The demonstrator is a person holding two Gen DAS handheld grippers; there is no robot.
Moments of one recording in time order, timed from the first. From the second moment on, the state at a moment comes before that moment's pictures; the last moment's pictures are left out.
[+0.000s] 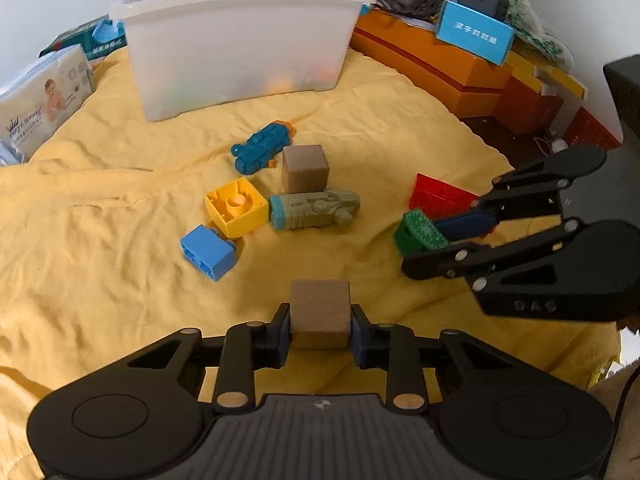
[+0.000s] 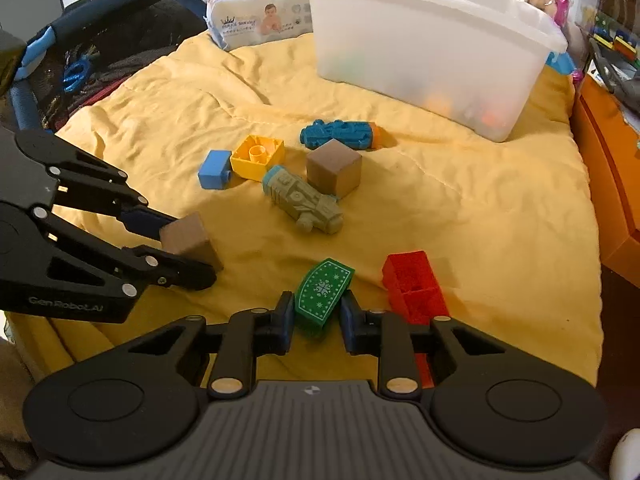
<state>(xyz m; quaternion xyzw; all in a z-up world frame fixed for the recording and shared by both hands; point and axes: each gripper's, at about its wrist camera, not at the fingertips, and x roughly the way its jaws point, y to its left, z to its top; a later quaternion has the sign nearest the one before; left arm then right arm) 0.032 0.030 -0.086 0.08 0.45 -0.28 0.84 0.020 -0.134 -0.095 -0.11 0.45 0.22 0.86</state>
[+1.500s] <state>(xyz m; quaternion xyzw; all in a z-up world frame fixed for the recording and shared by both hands) 0.254 0.021 0.037 0.05 0.28 -0.22 0.93 0.214 -0.164 0.025 -0.07 0.30 0.14 0.94</state>
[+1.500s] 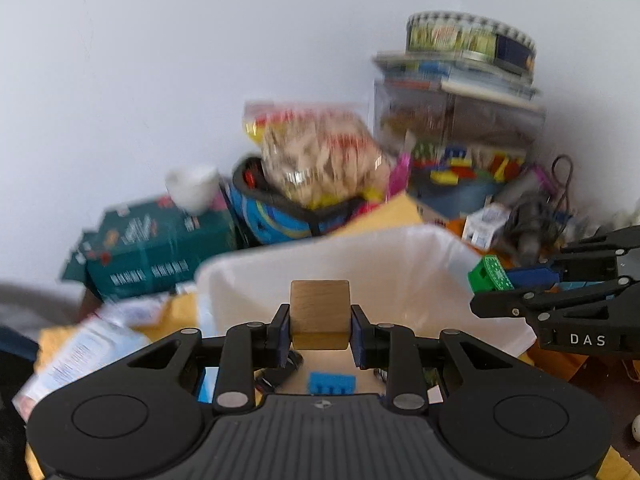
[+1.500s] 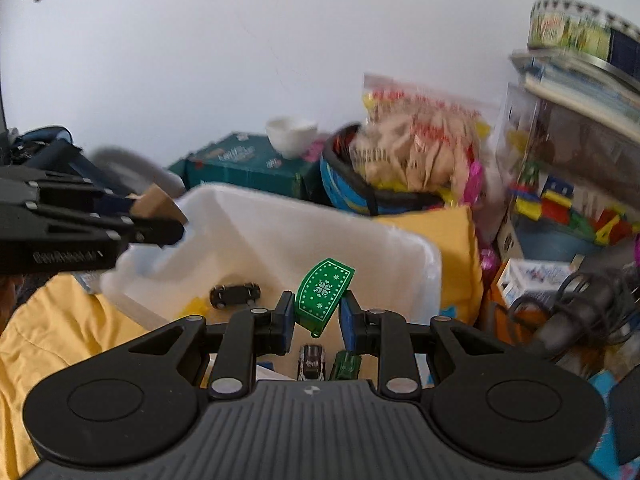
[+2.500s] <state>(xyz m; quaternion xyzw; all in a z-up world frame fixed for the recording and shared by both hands) 0.115 0.063 -0.031 0.04 0.39 -0.22 0.89 0.113 -0.153 -0.017 -0.09 0.36 0.20 0.91</state>
